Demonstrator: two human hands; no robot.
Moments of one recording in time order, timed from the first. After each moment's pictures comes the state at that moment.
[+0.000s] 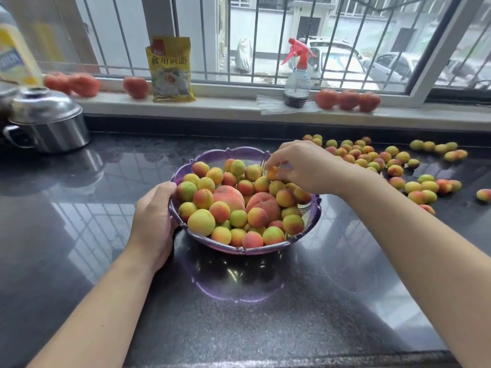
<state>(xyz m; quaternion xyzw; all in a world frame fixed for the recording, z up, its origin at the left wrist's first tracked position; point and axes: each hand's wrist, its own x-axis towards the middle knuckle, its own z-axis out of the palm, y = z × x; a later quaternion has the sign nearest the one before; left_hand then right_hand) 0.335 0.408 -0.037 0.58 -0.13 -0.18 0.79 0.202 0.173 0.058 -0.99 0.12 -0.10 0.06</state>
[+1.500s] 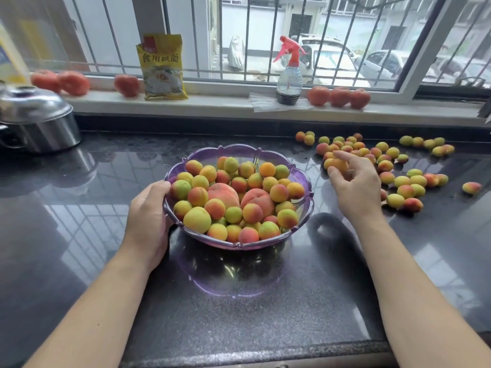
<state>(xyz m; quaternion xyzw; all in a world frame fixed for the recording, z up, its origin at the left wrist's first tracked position) 0.325 0.412 -0.030 0.56 -0.12 -0.18 0.80 0.135 0.133 -0.020 -0.78 0.35 -0.45 0.25</state>
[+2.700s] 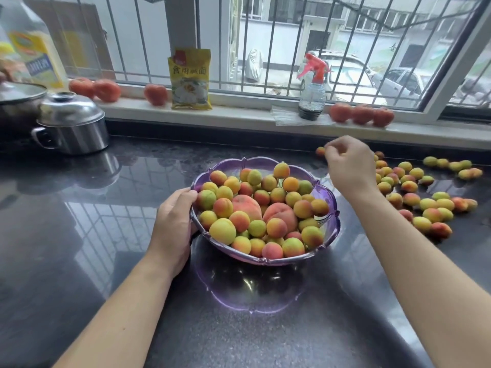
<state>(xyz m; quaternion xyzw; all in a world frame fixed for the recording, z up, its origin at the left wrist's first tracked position) 0.334 0.413 -0.035 0.56 -0.14 -0.20 0.79 0.211 0.131 0.033 -0.82 0.34 -0.41 0.20</state>
